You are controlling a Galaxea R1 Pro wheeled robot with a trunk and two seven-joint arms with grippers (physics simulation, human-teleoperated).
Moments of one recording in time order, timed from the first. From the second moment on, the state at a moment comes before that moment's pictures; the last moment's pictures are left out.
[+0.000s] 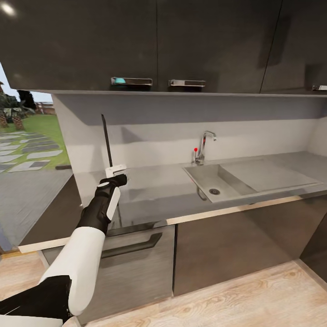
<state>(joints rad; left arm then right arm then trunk) -0.98 -0.17 0.16 -0.88 0.00 0.40 0.27 0.12 -0.05 0.00 -0.68 0.01 -0.60 -0.10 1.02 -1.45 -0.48</state>
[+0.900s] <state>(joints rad) -0.98 -0.17 0.16 -0.90 0.00 0.40 0.27 0.12 -0.05 0.00 -0.68 0.01 -0.59 -0.10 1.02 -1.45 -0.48</state>
